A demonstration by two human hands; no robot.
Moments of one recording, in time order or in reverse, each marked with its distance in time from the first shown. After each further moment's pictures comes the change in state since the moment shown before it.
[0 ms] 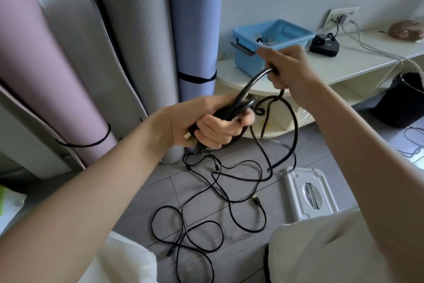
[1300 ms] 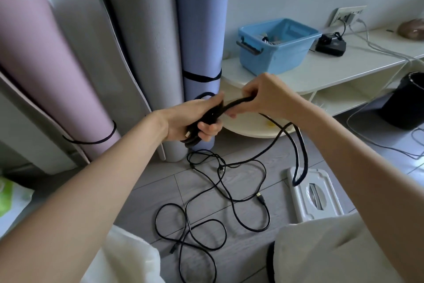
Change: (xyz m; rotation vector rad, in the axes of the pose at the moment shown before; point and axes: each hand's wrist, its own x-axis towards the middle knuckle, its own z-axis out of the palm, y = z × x) left_hand -0.013 -0.010 -0.027 0.384 0.708 0.044; right_hand -0.022 0.011 0.026 -0.711 -0.333 -0.204
